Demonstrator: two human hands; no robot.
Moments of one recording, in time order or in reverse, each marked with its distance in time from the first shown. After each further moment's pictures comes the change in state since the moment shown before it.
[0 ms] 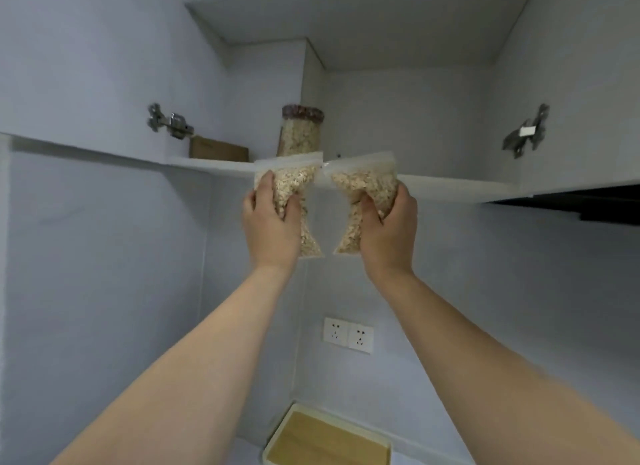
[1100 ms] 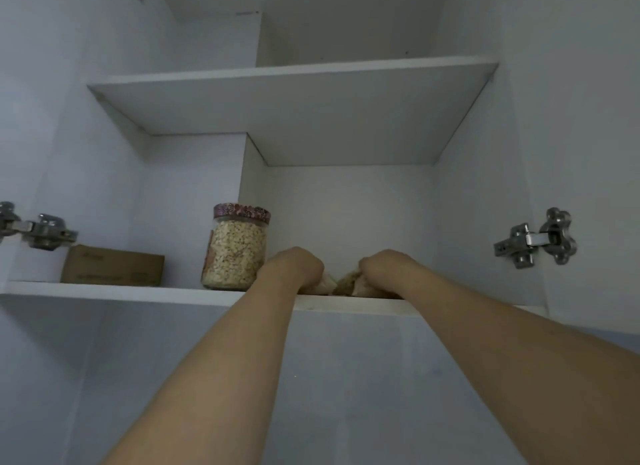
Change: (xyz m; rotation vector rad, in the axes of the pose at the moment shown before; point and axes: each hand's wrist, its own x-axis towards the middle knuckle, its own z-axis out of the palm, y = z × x) left_hand 0.186 0.033 0.177 0.636 -0.781 -0.095; right_hand 0.225 0.032 0.039 -1.015 -0.495 0.367
